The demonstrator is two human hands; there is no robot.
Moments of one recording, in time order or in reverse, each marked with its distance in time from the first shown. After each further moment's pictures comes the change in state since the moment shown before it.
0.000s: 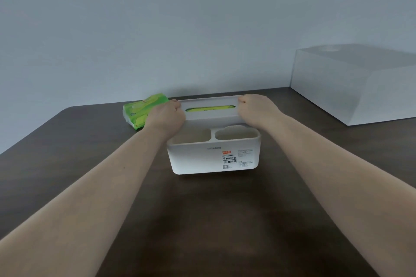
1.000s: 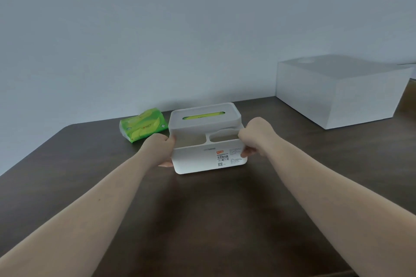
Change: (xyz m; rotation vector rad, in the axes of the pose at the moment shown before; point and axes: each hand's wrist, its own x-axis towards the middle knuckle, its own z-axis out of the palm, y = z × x) left_hand -0.028 -0.011 0.010 -0.517 -0.236 -0.247; right_hand -0.051 0.015 -0.012 0.491 -0.039 0.413
